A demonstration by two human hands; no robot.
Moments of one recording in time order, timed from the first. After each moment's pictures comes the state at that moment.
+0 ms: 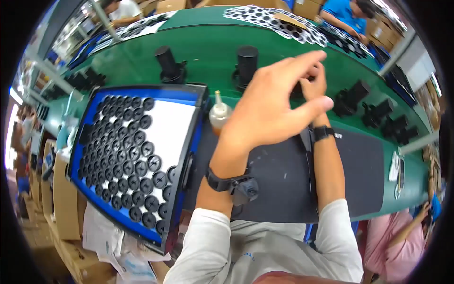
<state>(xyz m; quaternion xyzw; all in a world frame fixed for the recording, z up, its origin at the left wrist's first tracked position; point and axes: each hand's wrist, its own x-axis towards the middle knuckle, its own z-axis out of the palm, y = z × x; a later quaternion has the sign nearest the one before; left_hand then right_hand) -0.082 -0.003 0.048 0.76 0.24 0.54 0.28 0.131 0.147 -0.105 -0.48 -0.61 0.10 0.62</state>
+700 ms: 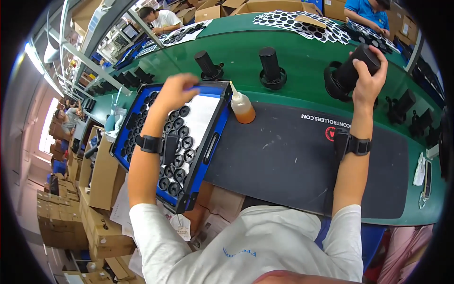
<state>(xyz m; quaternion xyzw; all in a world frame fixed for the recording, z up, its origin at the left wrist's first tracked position) -0.268 -0.027 0.060 0.76 0.63 0.17 0.04 0.175 0.048 0.017 -0.29 -0.50 0.18 0.80</state>
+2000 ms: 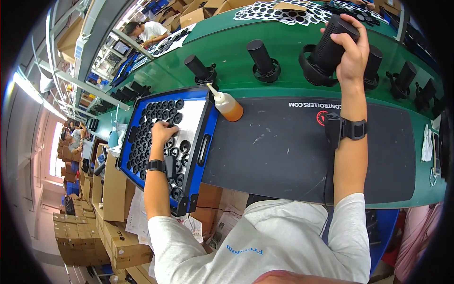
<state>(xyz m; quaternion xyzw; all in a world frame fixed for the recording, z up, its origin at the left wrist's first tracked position) -0.382 -0.061 -0.062 0.53 0.84 0.14 -0.01 0.185 0.046 0.017 -0.17 -0.46 0.34 0.80</state>
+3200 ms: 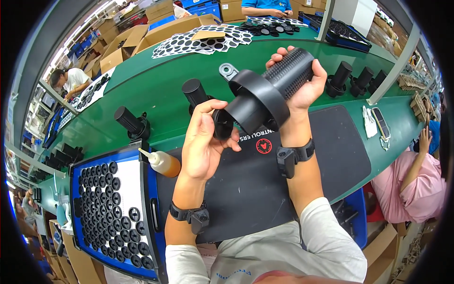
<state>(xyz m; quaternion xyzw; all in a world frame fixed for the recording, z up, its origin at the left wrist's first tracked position) -0.024 -0.012 0.009 0.46 0.13 0.51 0.71 0.181 0.035 0.031 -0.01 -0.23 0.50 0.83</state>
